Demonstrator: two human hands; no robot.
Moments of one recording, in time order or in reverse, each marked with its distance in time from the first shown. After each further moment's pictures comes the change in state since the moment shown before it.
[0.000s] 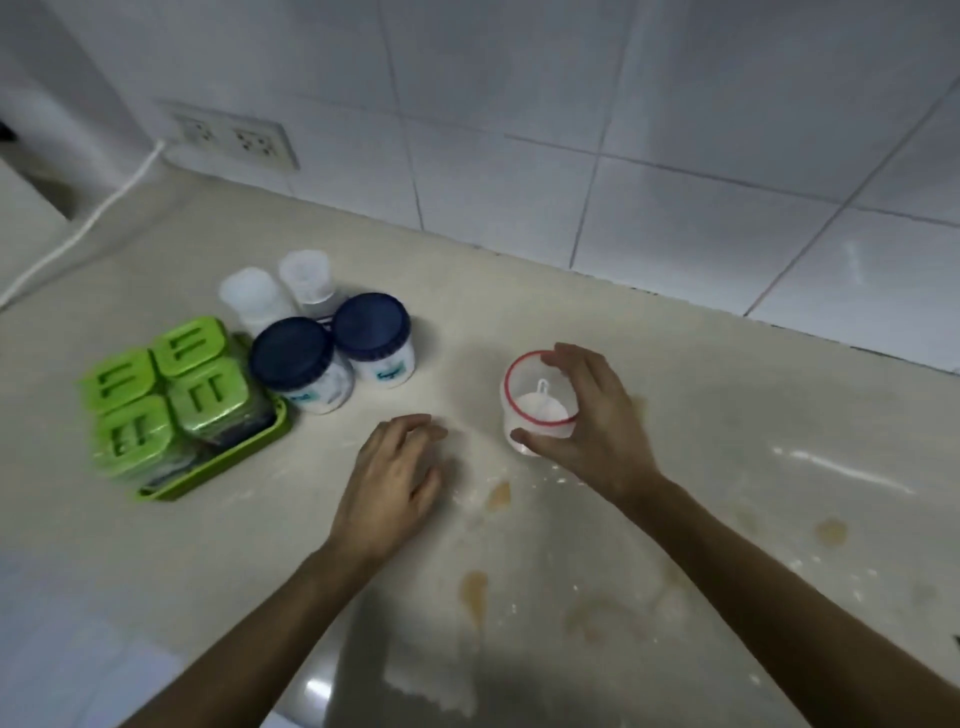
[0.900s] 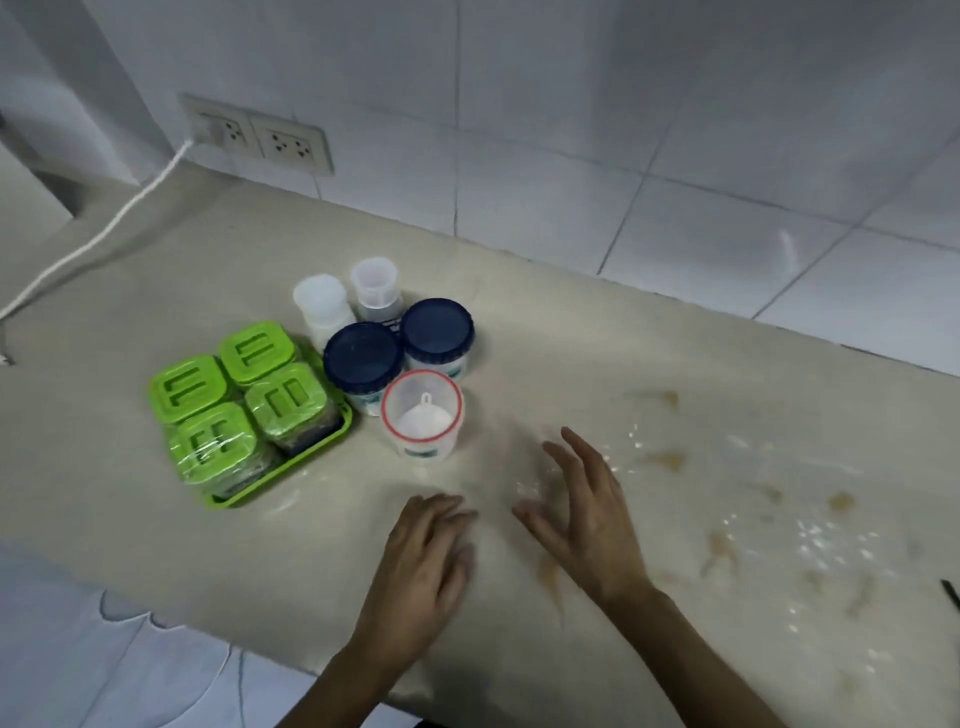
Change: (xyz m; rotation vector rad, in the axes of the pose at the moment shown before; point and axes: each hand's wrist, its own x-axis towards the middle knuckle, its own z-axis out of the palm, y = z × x) left_hand -0.090 -0.061 -0.007 -0.192 0.049 0.147; right_hand -0.070 -0.091 0.079 -0.155 -0.026 0.125
